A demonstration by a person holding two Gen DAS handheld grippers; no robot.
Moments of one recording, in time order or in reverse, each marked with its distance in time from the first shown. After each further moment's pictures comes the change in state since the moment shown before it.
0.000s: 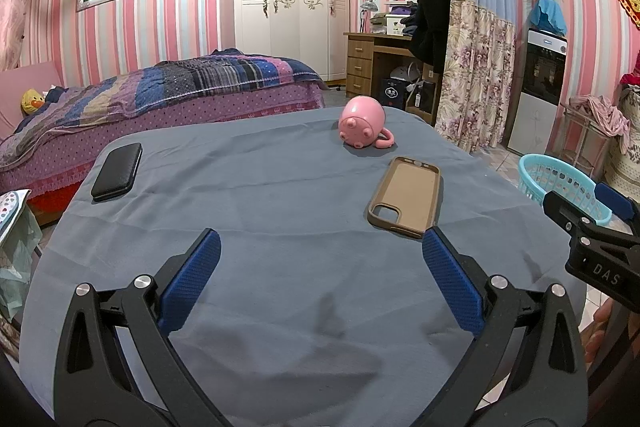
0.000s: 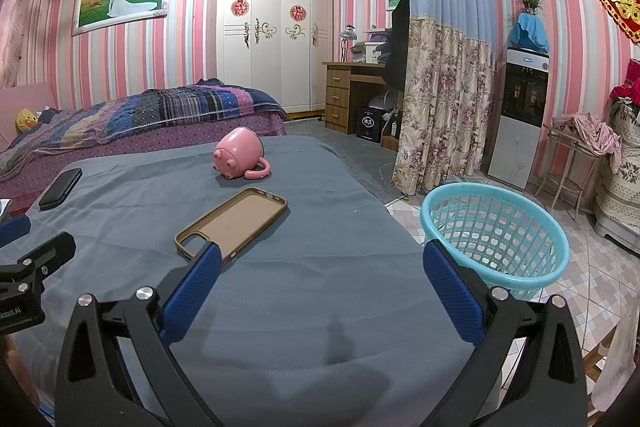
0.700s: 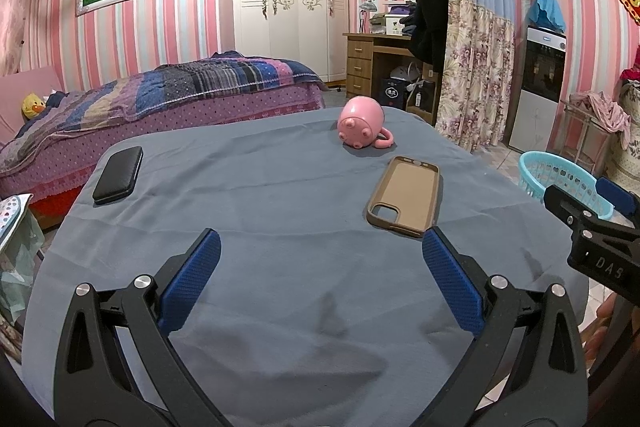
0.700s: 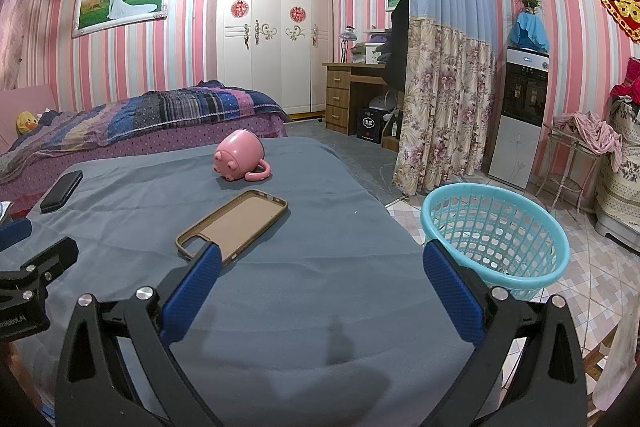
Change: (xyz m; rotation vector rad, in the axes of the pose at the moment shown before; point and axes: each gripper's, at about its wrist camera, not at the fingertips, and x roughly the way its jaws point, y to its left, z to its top) left arm -0.002 -0.002 -0.001 0.007 -0.005 -0.001; right arm -0.001 0.000 0.001 0.006 -0.003 0.000
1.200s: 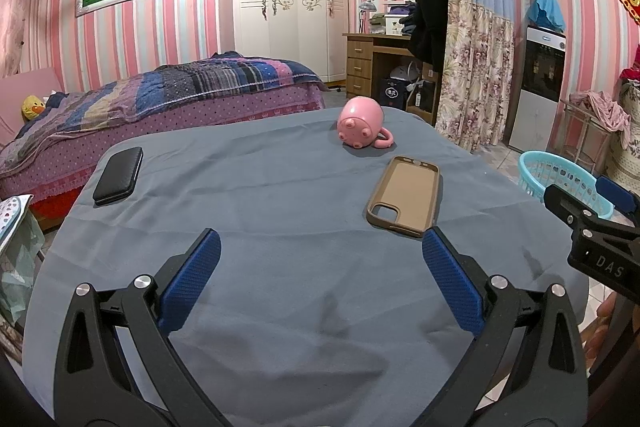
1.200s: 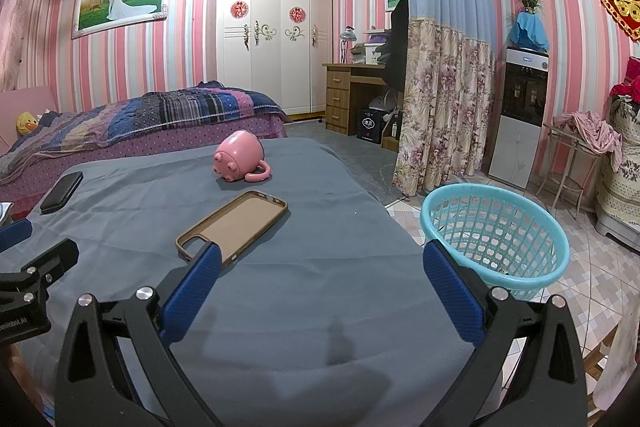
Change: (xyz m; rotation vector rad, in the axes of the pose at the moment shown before) left arm 0.000 0.003 0.000 0.003 -0.001 0.002; right arm 0.000 0.000 0.000 -0.001 0.000 0.000
